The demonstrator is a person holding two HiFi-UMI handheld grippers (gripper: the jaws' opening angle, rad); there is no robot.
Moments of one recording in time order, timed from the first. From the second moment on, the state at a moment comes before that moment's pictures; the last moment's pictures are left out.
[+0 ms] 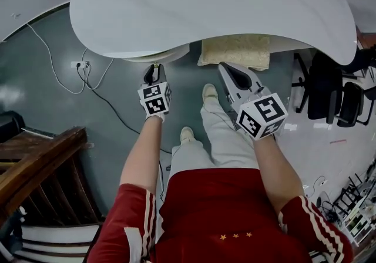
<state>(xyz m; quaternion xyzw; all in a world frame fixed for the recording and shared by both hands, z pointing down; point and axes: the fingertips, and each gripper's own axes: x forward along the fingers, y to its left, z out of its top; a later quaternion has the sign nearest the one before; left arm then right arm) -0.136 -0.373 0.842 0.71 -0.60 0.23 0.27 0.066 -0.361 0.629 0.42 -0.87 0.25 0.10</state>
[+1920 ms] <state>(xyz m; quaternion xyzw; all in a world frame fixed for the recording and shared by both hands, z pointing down) -0.125 -0.439 0.835 0.75 -0.58 0.24 0.21 0.067 -0.349 0.620 0.41 -0.88 0.19 0.14</state>
